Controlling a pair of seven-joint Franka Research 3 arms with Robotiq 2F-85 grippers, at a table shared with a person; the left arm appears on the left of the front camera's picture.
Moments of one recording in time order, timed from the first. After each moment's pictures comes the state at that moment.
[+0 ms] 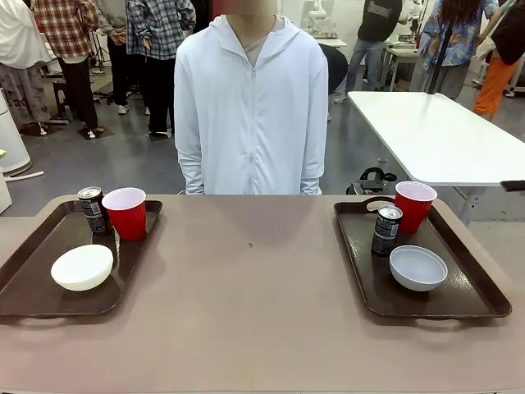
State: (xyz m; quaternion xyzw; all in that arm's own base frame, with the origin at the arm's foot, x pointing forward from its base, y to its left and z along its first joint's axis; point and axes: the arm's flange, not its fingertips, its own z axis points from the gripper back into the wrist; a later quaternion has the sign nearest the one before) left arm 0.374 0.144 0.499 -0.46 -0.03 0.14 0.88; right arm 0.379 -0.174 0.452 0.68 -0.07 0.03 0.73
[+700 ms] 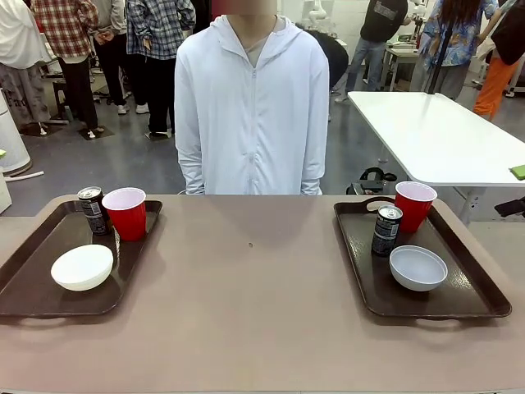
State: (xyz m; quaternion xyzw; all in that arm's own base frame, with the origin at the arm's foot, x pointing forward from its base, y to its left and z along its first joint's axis) left arm 0.374 0.144 0.499 -0.46 -0.03 0.14 0.88; right arm 0.381 -0.164 0.447 0.59 -0.05 0.11 0.80
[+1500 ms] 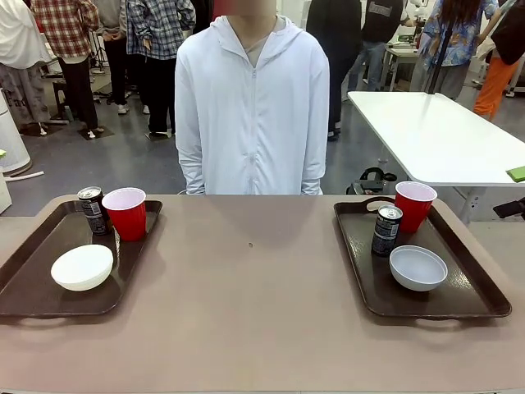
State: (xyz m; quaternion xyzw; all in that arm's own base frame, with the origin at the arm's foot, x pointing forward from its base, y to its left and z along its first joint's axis) left arm 0.374 0.144 0.499 -0.46 -0.03 0.14 0.88; right arm 0.380 -0.162 0.445 0.59 -0.05 0.11 0.80
